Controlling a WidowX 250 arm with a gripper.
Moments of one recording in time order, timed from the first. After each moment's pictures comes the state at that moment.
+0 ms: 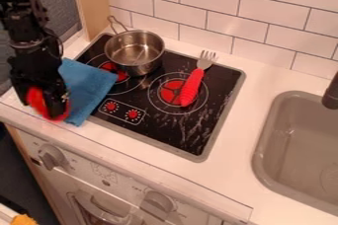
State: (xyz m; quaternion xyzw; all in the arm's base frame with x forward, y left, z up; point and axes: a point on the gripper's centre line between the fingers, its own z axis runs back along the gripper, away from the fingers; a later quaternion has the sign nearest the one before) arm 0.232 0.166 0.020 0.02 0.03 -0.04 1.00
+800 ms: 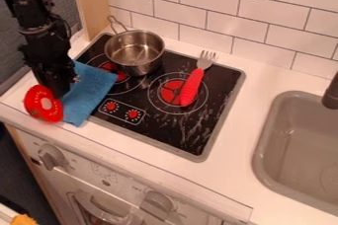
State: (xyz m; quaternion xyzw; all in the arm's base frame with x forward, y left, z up) arm 0.249 0.163 0.024 0.00 0.01 -0.04 1.00
